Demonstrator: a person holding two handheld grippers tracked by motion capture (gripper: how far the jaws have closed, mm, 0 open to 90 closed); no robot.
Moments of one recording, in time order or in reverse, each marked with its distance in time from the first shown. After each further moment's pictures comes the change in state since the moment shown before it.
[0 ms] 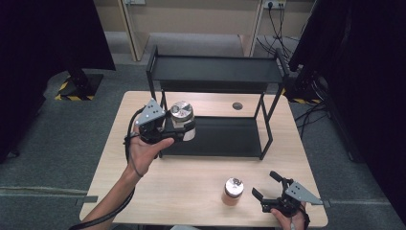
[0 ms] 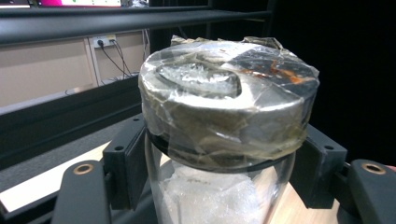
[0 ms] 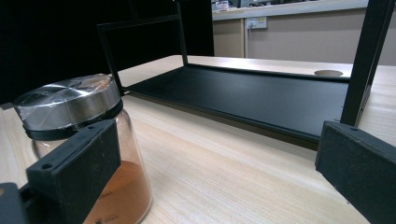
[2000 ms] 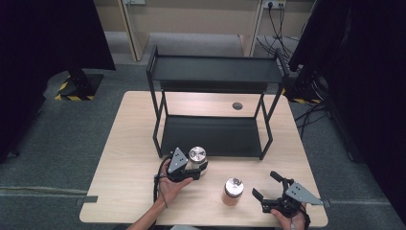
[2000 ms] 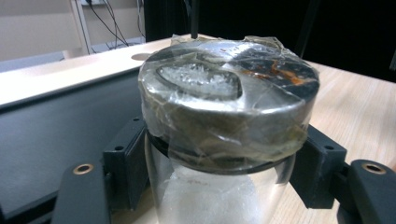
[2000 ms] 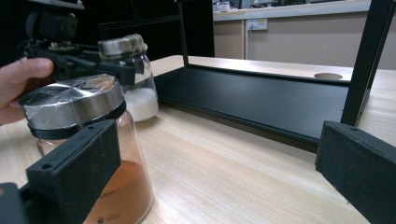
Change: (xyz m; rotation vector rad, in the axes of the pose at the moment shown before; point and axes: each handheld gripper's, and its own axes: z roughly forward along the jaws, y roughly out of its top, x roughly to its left) left arm -0.027 -0.192 0.069 0.026 0.003 -0.015; right arm 0.002 0.001 -0.001 -0.001 0.001 -0.017
